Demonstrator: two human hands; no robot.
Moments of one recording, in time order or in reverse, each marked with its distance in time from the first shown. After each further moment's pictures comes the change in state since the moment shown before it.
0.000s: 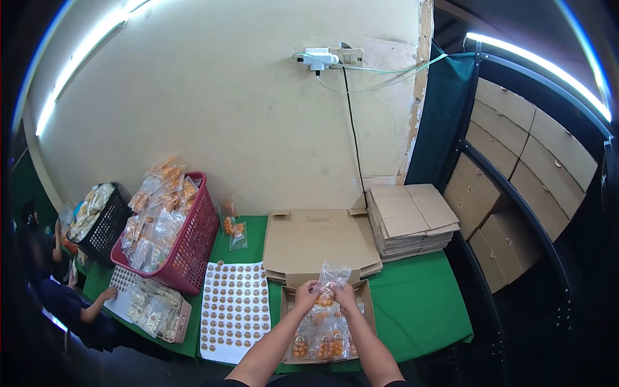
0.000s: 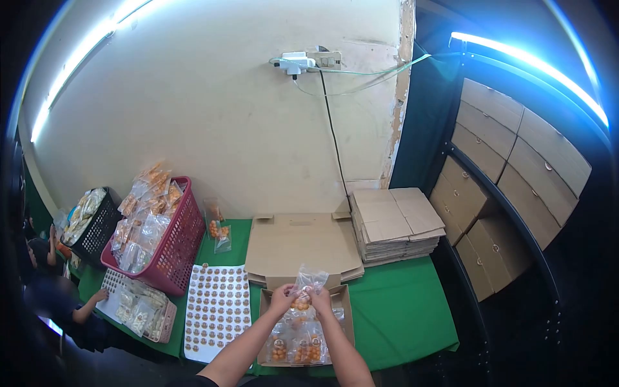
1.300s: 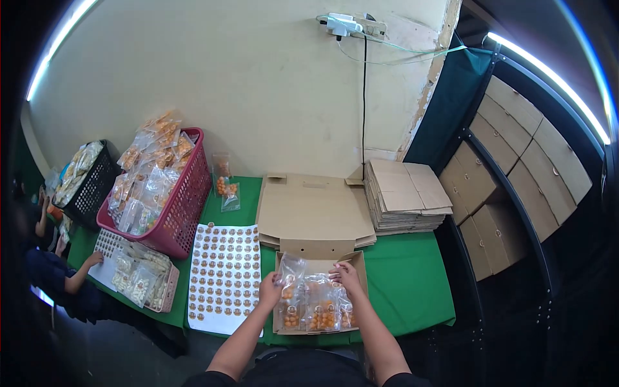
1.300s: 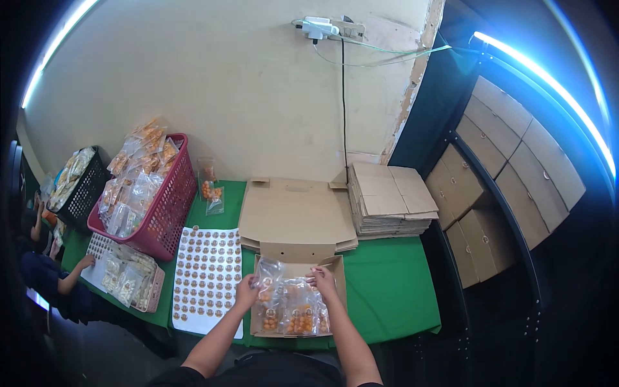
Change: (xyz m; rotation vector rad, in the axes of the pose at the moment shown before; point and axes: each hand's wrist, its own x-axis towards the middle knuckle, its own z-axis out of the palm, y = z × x) left_hand -0.096 -0.029 -0.083 0.271 0.230 -0.018; right_hand -0.031 0.005 -0.033 -0.154 -0.064 0.111
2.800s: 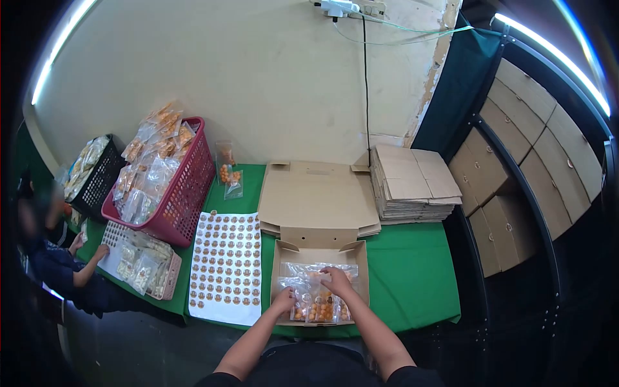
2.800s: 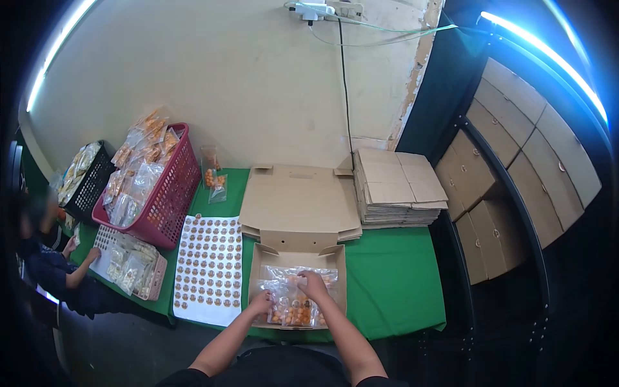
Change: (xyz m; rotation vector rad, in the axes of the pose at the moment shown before) left_hand -0.045 -0.069 0.064 0.037 -0.447 -0.360; right_hand -0.012 0.043 -0.003 -0.928 -0.193 -0.448
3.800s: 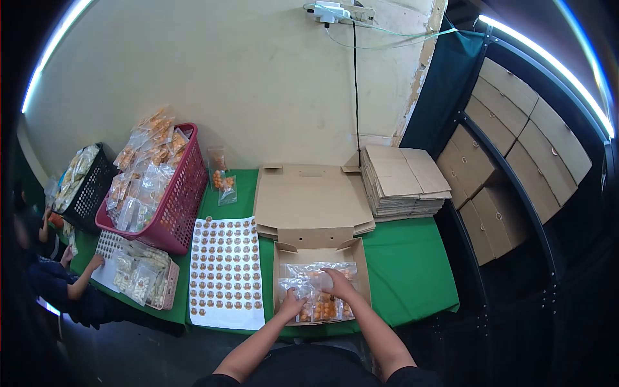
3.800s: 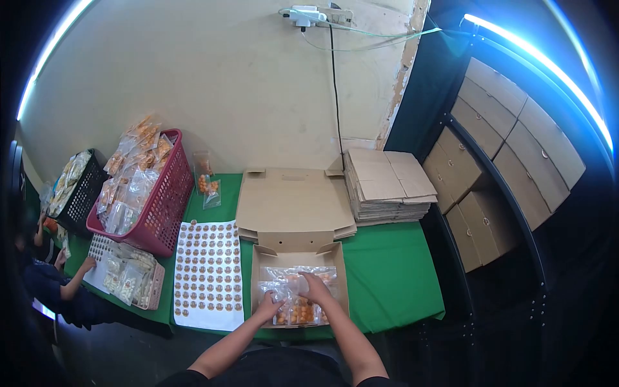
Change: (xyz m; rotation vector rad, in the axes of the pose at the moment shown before) left_hand -0.039 0.037 0.000 -0.017 0.003 0.019; right_hand -0.021 -0.018 -0.007 -0.031 -0.086 0.003
